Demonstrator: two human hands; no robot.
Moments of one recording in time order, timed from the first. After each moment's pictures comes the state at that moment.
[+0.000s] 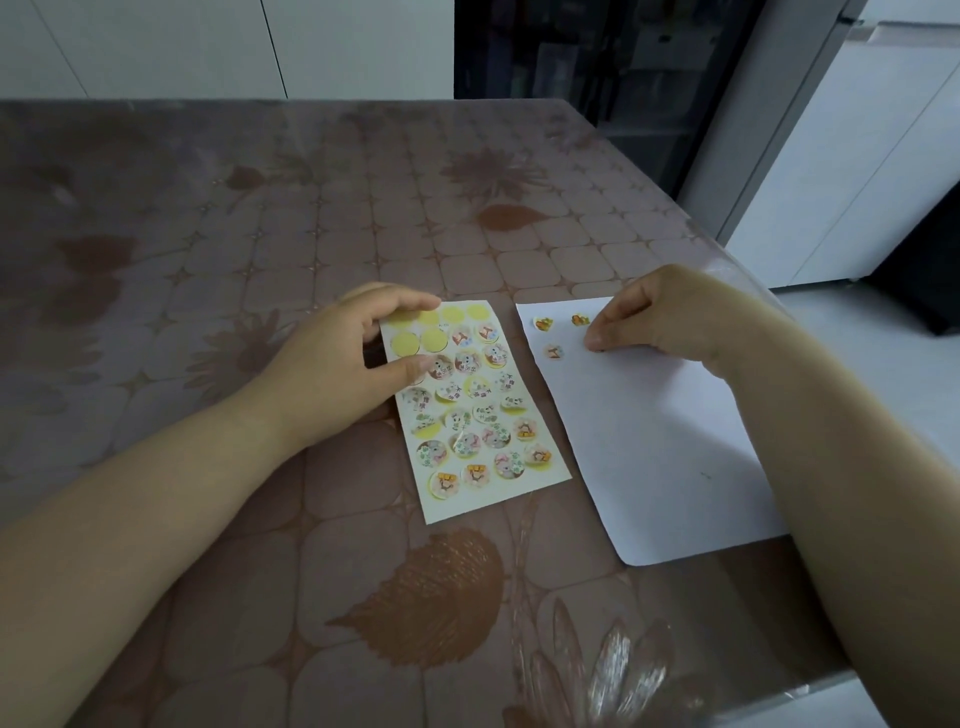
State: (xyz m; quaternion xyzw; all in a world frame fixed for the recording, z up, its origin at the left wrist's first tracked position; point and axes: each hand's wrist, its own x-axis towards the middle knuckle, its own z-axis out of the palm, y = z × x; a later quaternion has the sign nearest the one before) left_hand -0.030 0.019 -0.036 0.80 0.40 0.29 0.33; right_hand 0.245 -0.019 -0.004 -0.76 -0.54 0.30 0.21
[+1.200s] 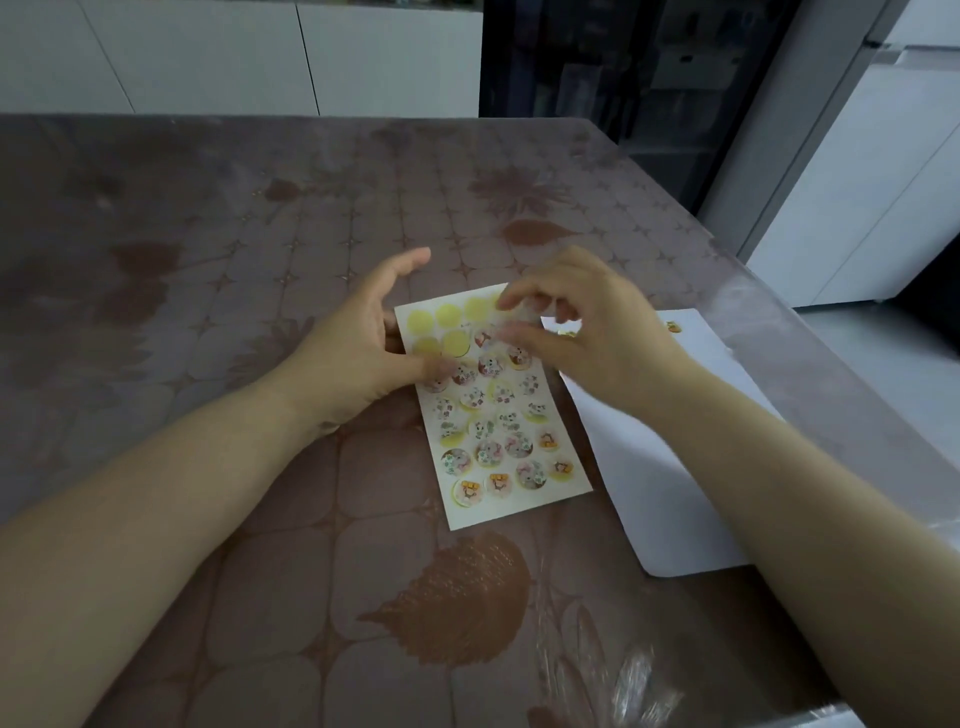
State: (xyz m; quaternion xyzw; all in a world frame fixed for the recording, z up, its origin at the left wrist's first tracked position) left_hand -0.033 0.026 -0.032 0.67 0.38 0.33 0.54; right_hand 0.170 -0.023 -0.007 -0.57 -0.75 0.09 0.33
